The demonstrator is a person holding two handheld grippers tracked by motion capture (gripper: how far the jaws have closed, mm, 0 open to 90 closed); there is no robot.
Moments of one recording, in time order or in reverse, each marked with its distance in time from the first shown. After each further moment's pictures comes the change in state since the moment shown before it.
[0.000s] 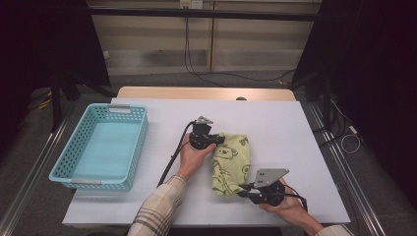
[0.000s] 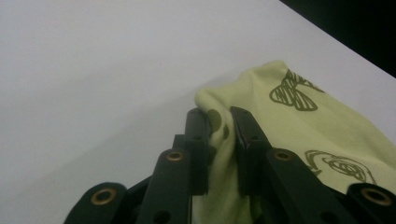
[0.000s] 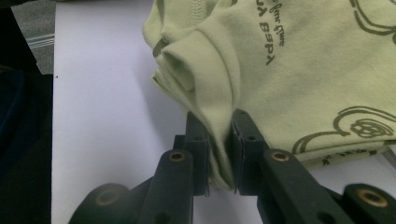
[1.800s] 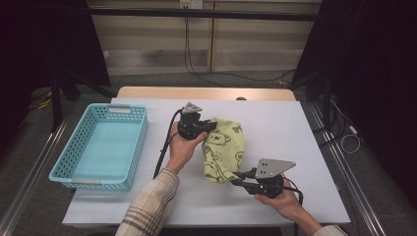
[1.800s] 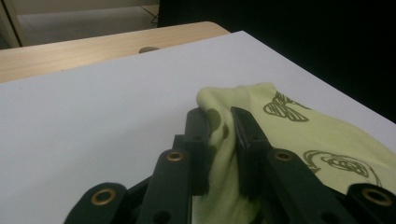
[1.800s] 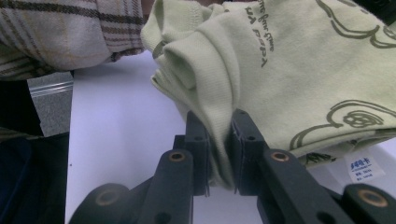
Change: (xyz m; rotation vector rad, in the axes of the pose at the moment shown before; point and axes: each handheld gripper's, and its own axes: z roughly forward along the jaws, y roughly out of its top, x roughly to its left) left arm 0.000 0.035 -0.055 -0.118 0.062 0.056; right arm 0.000 0.037 -0.013 -0.200 -0.031 -0.003
